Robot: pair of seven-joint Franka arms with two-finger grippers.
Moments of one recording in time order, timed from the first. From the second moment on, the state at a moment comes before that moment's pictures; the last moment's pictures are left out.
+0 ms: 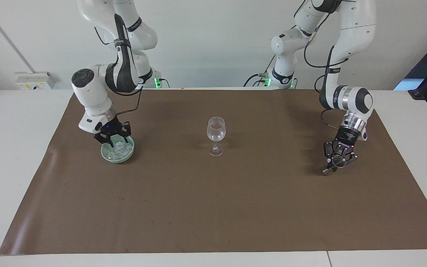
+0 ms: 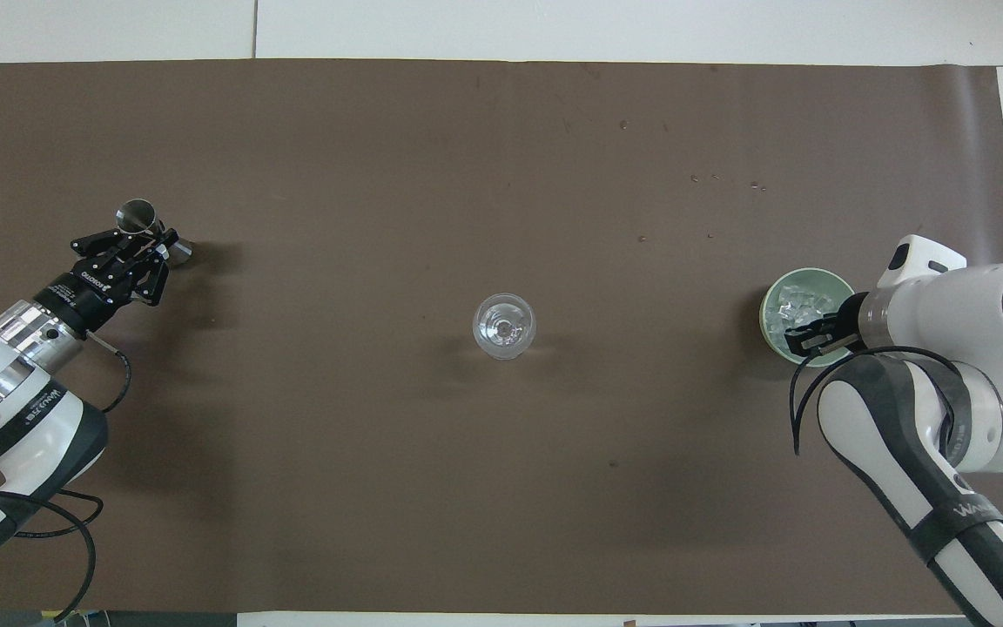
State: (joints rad) left arm 0.39 0.25 -0.21 -2.25 -1.89 2.36 -0.68; right arm 0.00 -0.02 -0.03 -2.36 0.03 2.40 -0.40
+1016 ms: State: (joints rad) left arm 0.41 0.24 -0.21 -2.29 -1.90 2.31 -0.67; right arm 0.00 -0.02 -0.03 -2.36 0.03 2.40 -0.40
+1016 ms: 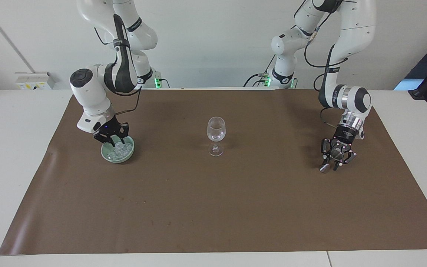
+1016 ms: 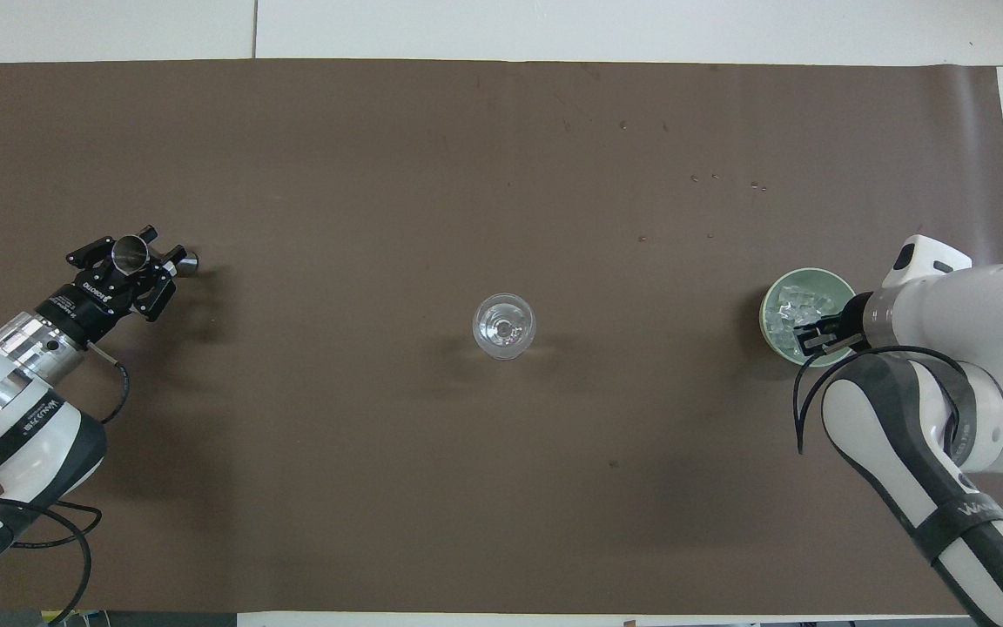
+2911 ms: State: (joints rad) left arm 0.51 0.13 -0.21 -1.92 -0.50 2.09 -0.66; right arm 0.25 -0.02 -0.02 -1.81 0.03 1.80 0.02
